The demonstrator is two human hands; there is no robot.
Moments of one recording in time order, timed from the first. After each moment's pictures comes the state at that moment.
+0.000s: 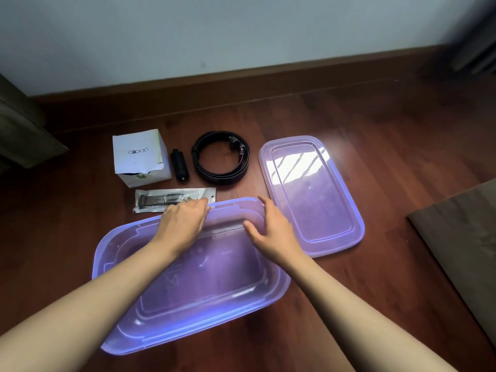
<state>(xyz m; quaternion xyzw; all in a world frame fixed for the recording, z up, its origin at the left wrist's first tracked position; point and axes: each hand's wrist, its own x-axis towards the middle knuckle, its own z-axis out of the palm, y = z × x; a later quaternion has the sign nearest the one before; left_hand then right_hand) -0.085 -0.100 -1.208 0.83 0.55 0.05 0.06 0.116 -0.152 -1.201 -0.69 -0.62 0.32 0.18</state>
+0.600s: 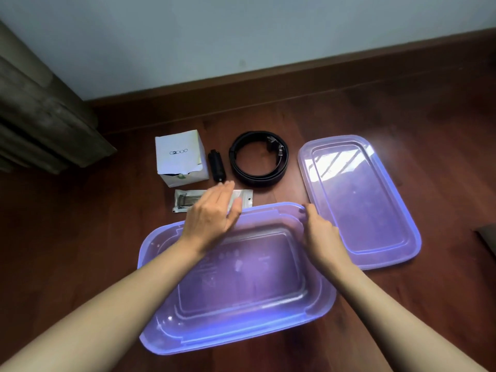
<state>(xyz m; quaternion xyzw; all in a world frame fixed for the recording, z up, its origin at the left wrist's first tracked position) -0.101 -0.091 -1.211 0.80 0.55 0.24 0.00 0.122 -0.137 -1.219 -0.73 -0.63 0.26 0.10</state>
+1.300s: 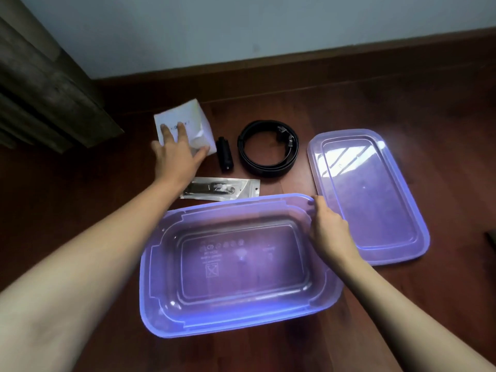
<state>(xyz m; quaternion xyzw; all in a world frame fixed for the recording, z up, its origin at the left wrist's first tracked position) -0.159 -0.009 -1.193 0.64 0.76 0.06 0.07 0.123 -0.136 -1.224 -0.73 -0.63 0.23 0.09</state>
